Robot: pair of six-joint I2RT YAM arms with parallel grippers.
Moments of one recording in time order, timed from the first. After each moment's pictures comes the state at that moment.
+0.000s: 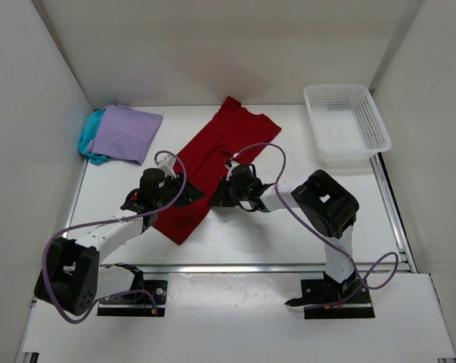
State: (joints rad) left arm -0.36 1.21 0.52 0.18 0.35 -0.73; right arm 0.74 1.99 0.99 0.38 -0.33 0.76
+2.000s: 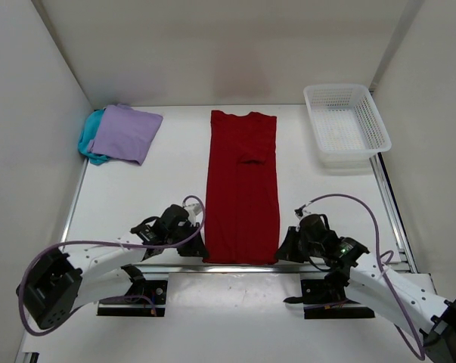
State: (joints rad) left arm -0.76 1.09 0.33 -0.14 0.32 -0.72; right arm 0.68 0.62 0.23 -0.47 -0.20 0.85
